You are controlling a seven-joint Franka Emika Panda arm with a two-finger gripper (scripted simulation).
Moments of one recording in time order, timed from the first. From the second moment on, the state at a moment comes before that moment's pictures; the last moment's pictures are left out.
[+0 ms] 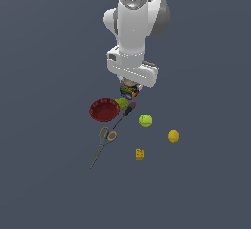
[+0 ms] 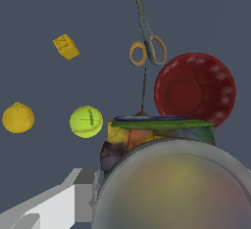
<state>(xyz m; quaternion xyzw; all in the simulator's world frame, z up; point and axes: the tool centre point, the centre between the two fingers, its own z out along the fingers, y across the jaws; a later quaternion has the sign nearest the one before) -0.099 0.021 0.234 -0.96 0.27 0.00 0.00</state>
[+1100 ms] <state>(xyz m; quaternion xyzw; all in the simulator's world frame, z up) -0.090 -0.110 0.376 -0.96 0.27 0.00 0.00</state>
